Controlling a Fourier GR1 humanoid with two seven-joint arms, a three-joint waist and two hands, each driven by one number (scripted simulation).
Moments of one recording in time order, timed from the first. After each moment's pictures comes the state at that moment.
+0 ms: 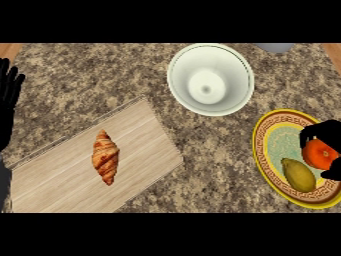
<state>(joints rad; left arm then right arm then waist) -0.23 0.33 0.21 -1.52 0.16 0.03 -0.01 -0.37 -0.56 -0.04 -0.81 1.09 0.14 -0.70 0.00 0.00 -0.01</state>
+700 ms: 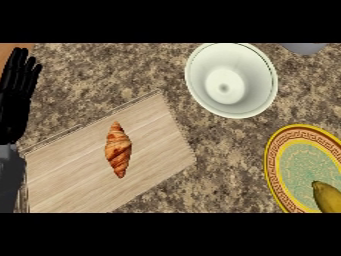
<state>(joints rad) -0.30 0.29 0.17 -1.50 0.15 0.01 -0.02 -0.66 -0.80 -0.16 -0.50 1.11 0.12 -0.81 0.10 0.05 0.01</state>
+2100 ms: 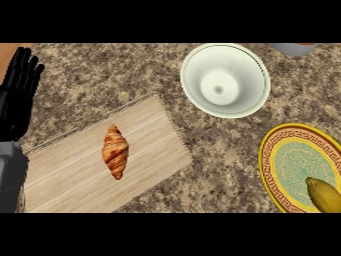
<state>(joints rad) -0.32 0.29 0.17 -1.47 0.13 0.02 -0.01 -1.23 -0.88 -0.30 -0.22 0.90 0.35 -0.94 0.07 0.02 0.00</state>
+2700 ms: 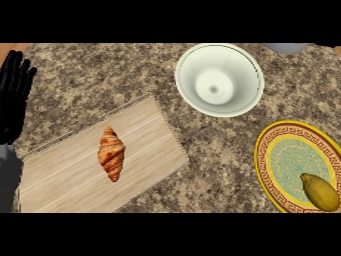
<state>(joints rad) -0.29 0.30 0.19 -1.47 0.14 0.02 -0.01 -1.37 -0.65 -0.21 -0.20 0.93 0.42 -0.81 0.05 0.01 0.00</state>
